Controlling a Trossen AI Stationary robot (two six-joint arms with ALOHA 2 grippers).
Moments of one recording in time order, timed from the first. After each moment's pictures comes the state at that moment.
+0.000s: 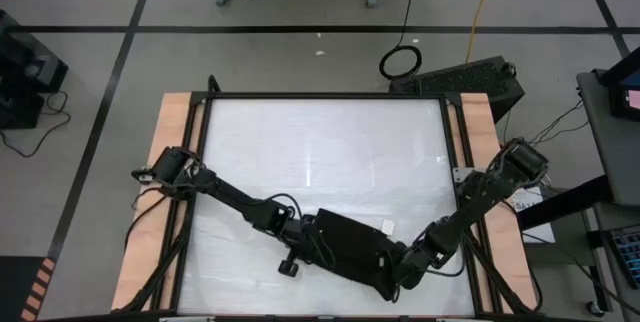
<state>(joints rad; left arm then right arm) -0.37 1.96 1.13 -0.15 0.18 -0.06 0.75 1.67 0.86 -0.03 0.14 1.49</state>
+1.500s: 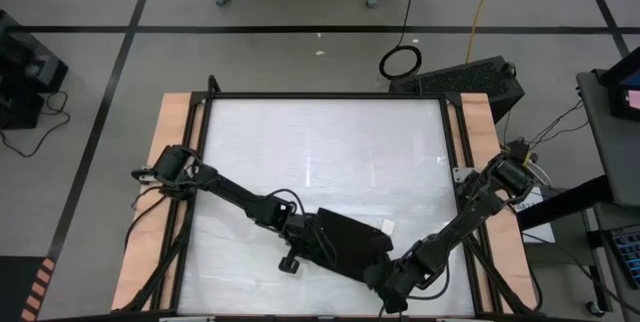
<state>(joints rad) -0.34 1.96 1.13 -0.16 0.26 -0.07 0.76 1.84 1.15 -0.44 0.20 0.55</state>
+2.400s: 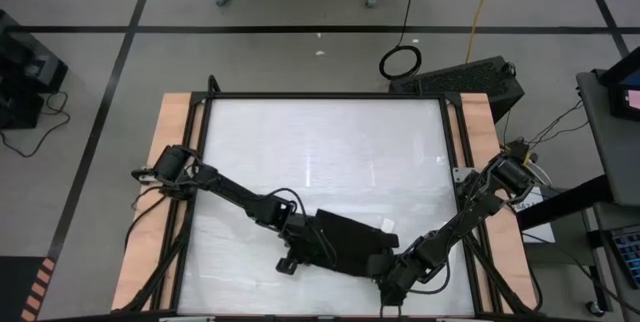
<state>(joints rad) -0.34 1.96 1.13 -0.14 0.36 -0.07 0.76 1.83 1.02 -0.33 0.21 0.77</state>
